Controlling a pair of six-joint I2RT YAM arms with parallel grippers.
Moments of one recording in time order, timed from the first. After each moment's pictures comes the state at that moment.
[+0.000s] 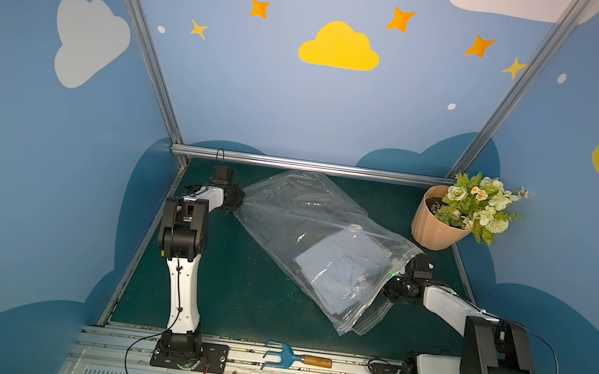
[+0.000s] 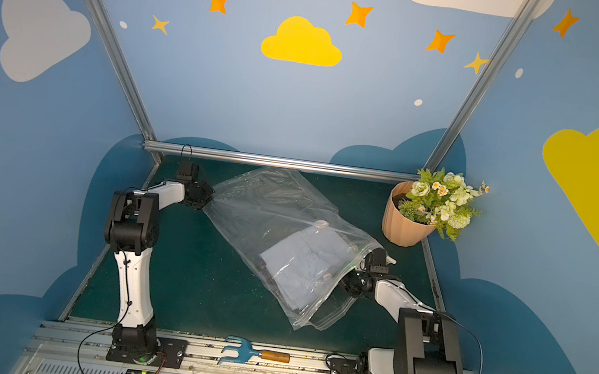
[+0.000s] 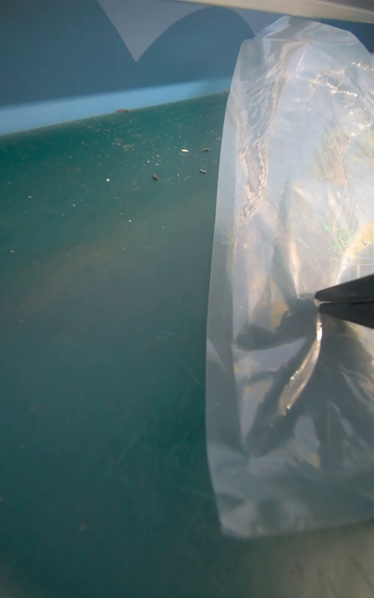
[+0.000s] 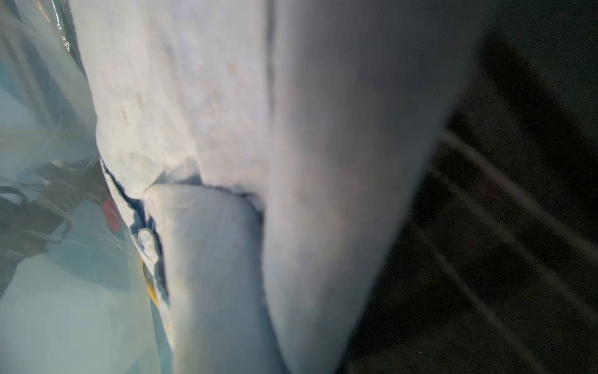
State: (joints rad) left arm 0.06 2.24 1.58 -0.28 0.18 -0.87; right arm 0.09 1.32 0.50 -0.26 -0.48 0.76
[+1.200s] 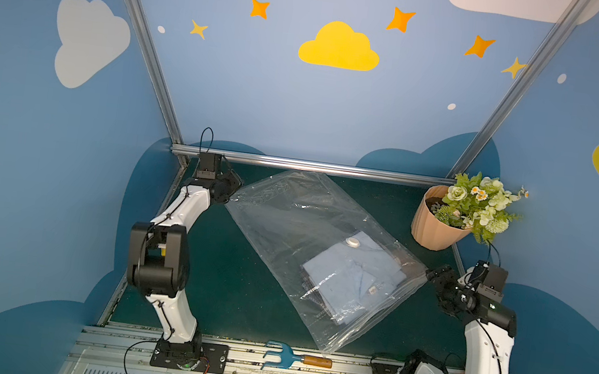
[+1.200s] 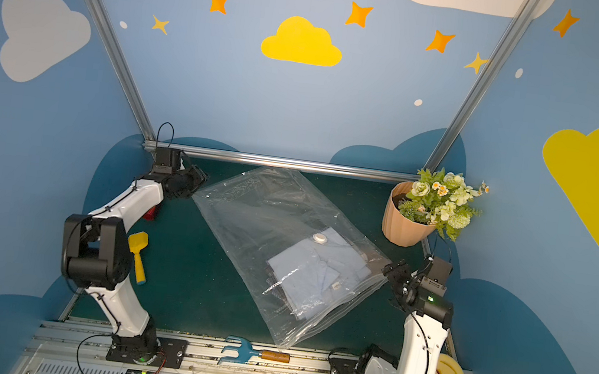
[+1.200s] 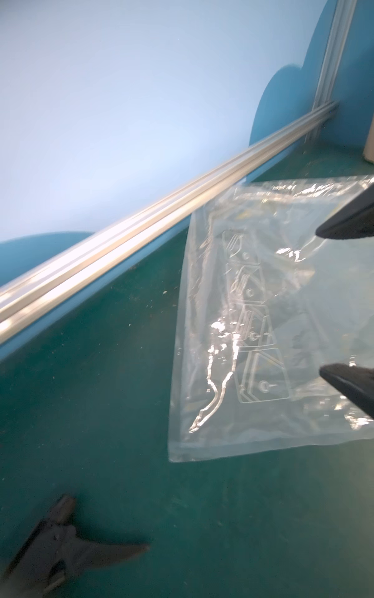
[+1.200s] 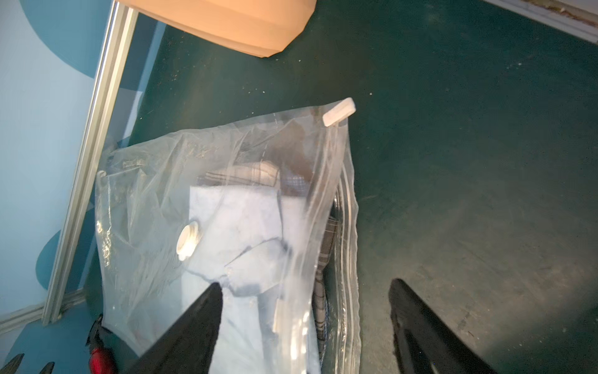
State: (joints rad) left arm 0.06 1.72 1.32 -0.32 0.23 -0.82; right arm -0.36 0.84 0.80 -0.89 -0.28 0.63
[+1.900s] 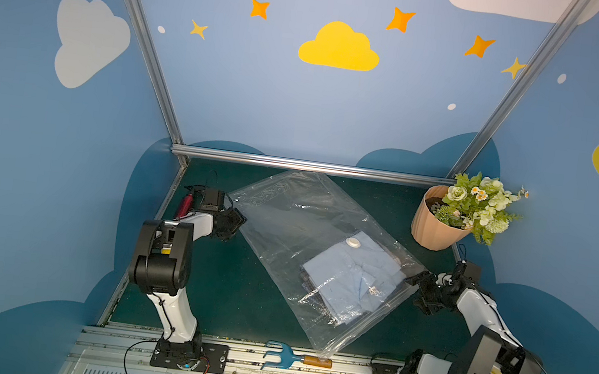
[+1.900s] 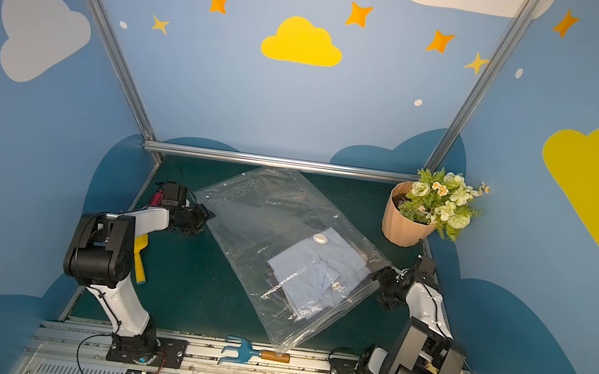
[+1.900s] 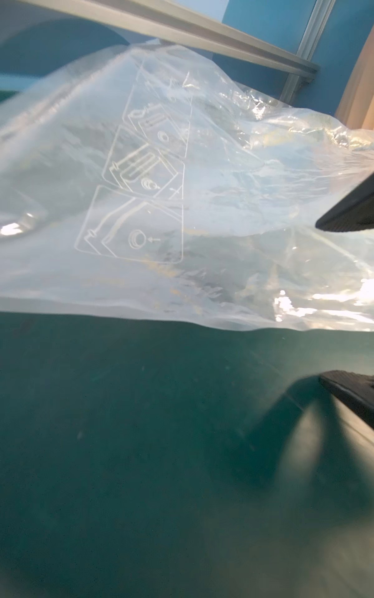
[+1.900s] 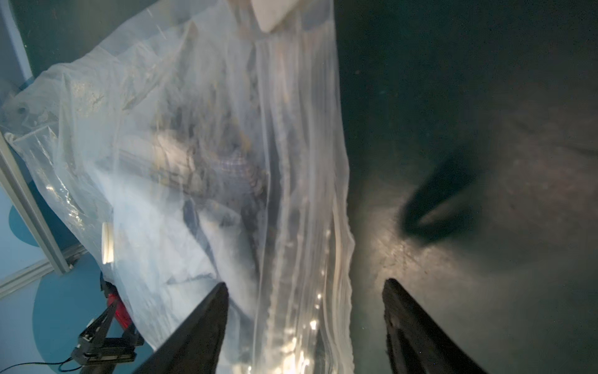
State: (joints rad) left arm 0.05 1.83 1.02 -0.17 0.35 -0.90; right arm -0.37 1.28 0.64 -0.61 -0.47 0.58
